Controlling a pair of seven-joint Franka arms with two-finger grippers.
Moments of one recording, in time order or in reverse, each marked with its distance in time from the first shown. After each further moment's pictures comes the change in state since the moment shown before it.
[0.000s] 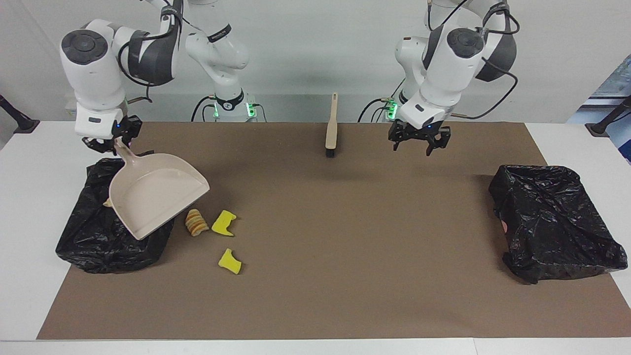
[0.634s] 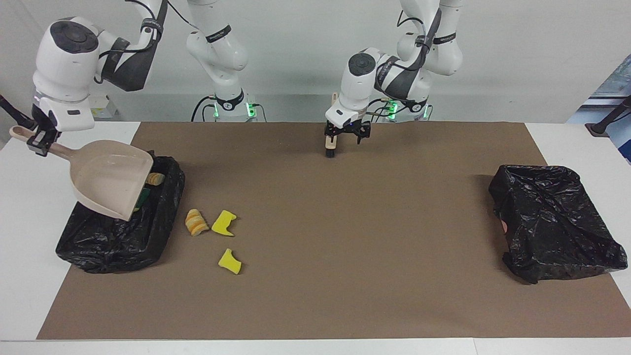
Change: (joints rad) left arm -0.370 -0.012 -0.005 -0.405 -0.021 0.365 -0.469; right arm -0.185 0.009 -0.014 0.004 -0.275 0.291 -0.828
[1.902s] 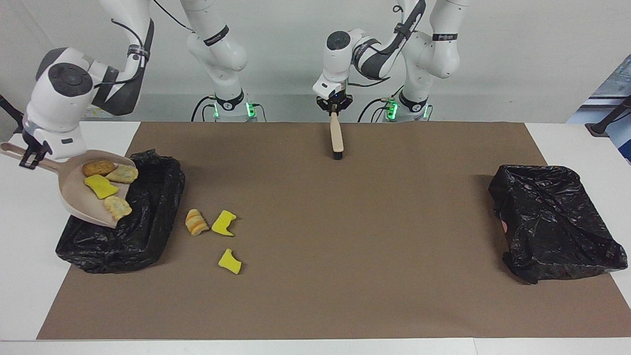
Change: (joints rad) left arm -0.382 -0.182 -0.041 -0.325 -0.142 0.091 -0.407; right arm -0.023 0.098 -0.003 -0.021 -0.373 0.069 0.033
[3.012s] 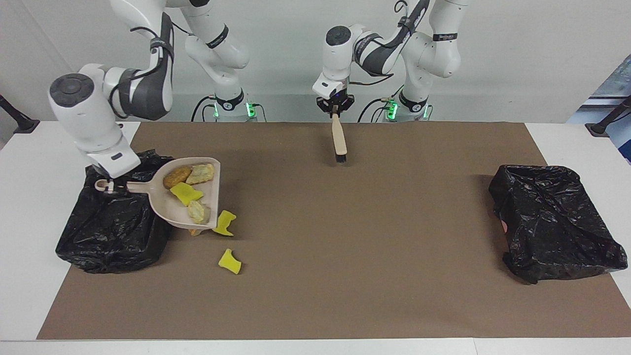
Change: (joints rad) left arm 0.033 0.010 -0.002 0.059 0.066 -0.031 -0.053; right arm 0.094 0.130 -0.001 0.185 0.715 -0.180 -0.290
